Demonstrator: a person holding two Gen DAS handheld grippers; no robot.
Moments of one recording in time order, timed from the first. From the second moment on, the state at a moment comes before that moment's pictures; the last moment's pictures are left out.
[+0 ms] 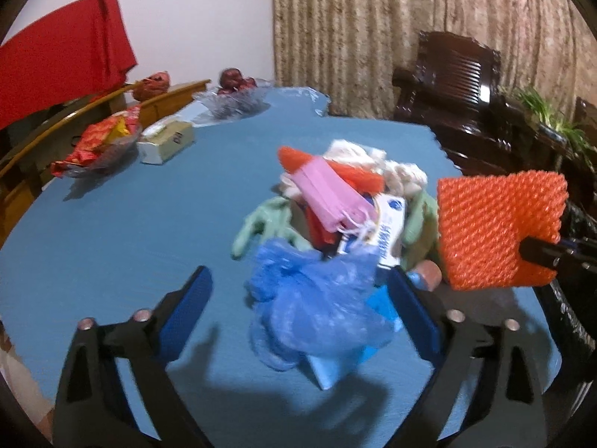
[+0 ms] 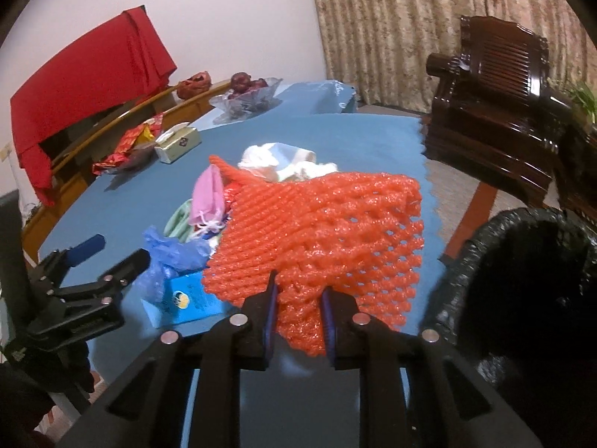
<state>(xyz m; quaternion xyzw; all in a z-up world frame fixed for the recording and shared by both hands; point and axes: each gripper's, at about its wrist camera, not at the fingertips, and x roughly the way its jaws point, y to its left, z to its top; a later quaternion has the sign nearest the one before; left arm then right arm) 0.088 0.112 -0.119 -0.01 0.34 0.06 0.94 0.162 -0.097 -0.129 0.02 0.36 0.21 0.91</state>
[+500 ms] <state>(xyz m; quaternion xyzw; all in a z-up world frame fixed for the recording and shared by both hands) 0.090 0.117 -0.122 -0.03 0.35 0.04 0.93 0.153 -0.101 -0.126 0.01 0.35 0.21 0.91</state>
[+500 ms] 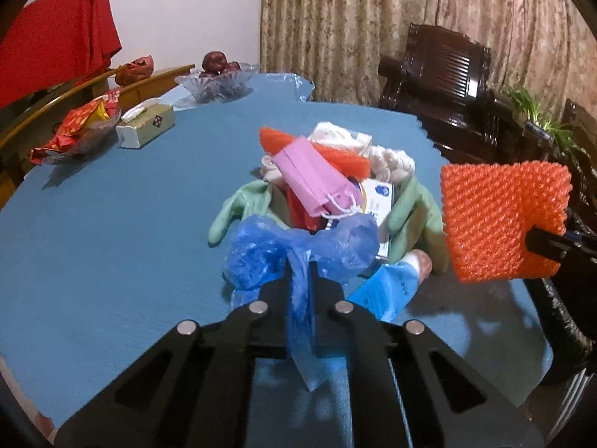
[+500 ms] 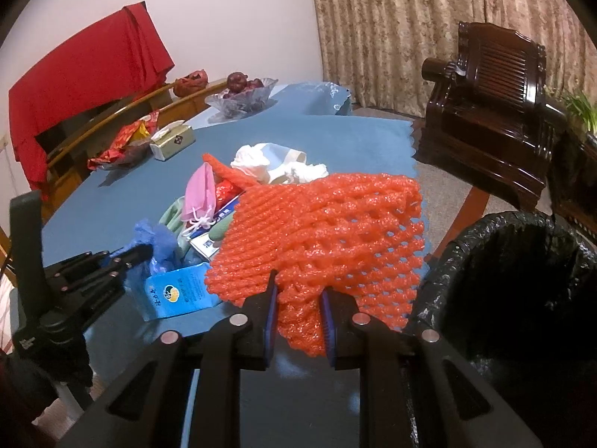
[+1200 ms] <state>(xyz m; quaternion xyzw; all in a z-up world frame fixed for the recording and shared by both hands) 0.076 0.022 -0.047 -0.02 0.27 -0.10 0.96 0.112 -0.218 -0.091 0.05 0.31 0.09 0.95</state>
